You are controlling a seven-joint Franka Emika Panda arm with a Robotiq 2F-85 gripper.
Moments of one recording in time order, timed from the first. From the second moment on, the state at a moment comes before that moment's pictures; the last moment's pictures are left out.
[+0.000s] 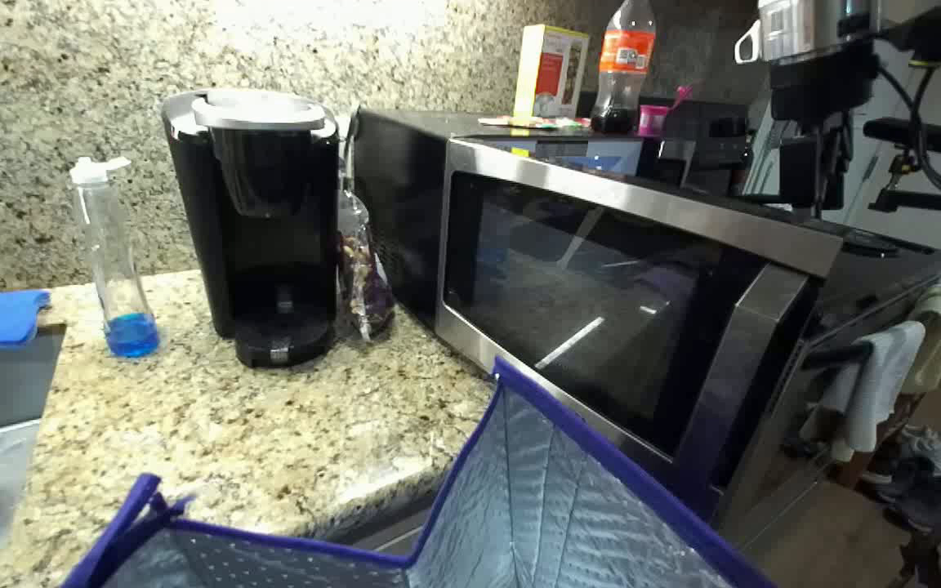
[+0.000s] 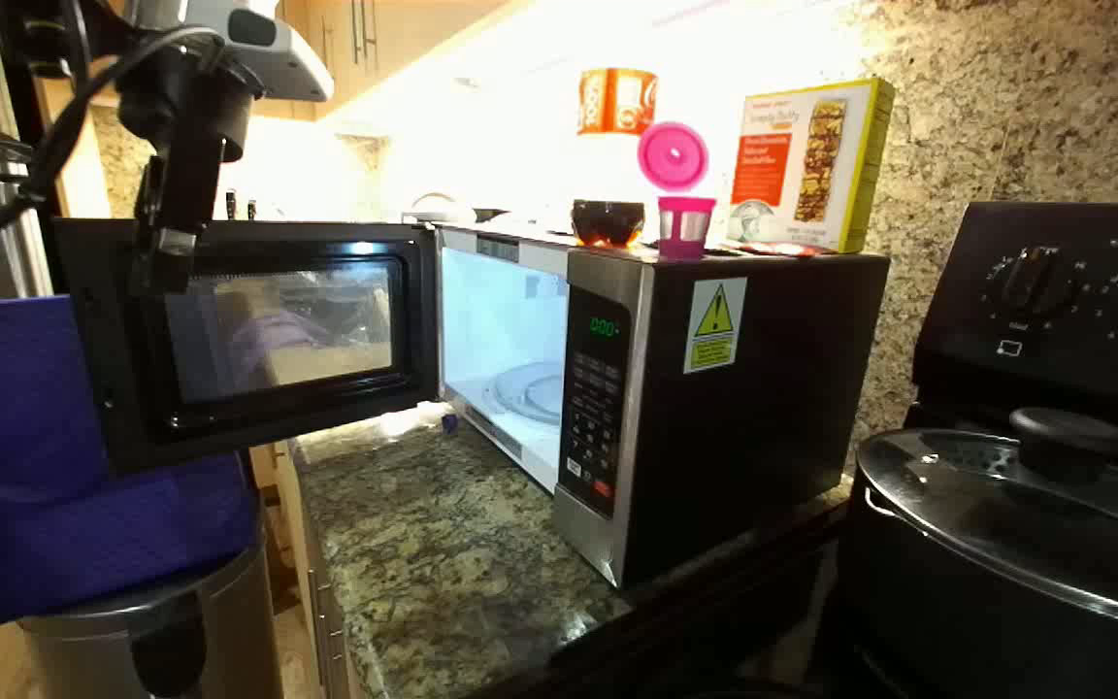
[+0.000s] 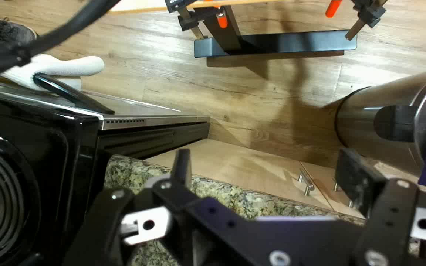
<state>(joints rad) -0.02 -0.29 0.10 -2.20 -0.15 1.60 0.16</state>
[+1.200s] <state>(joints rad) -0.04 -0.34 -0.05 -2.04 -0.16 1.84 0.06</state>
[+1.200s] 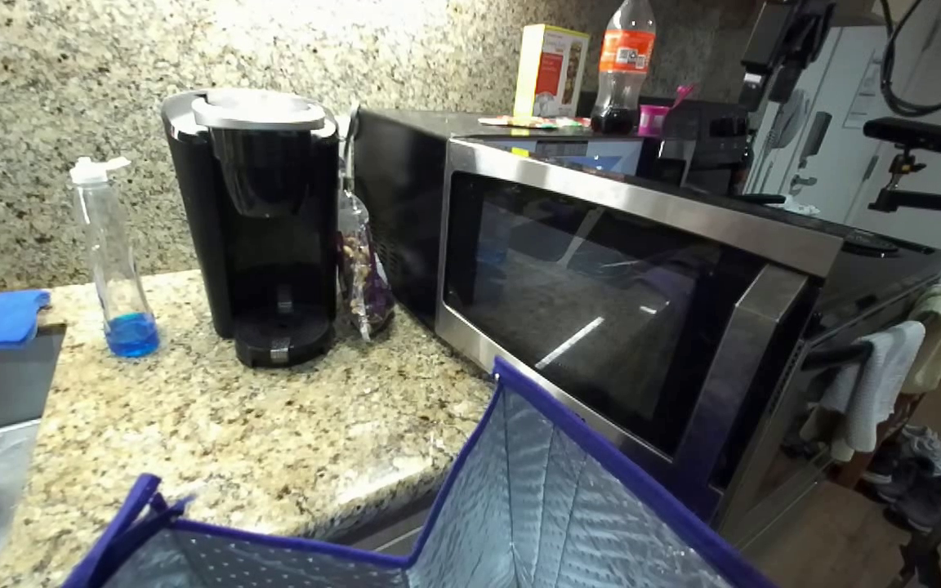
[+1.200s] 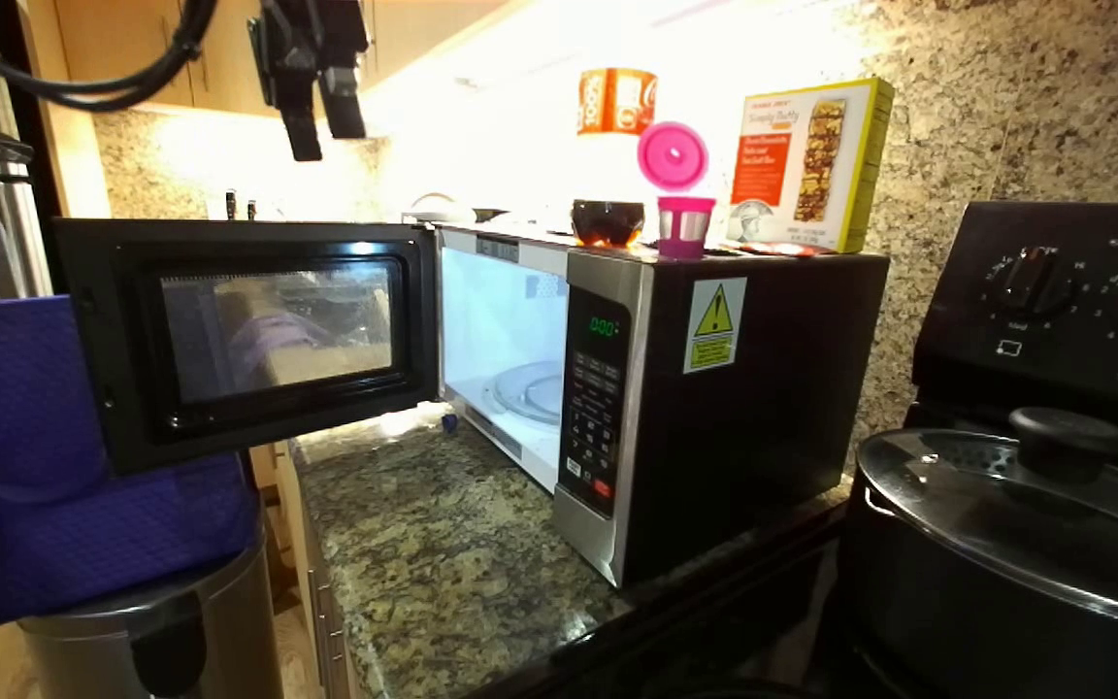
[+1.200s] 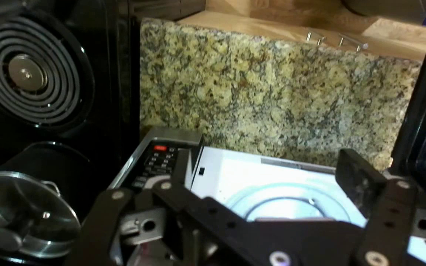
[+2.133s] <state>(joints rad) -0.04 -0.18 -0.06 -1.70 -0.21 1.99 0.01</state>
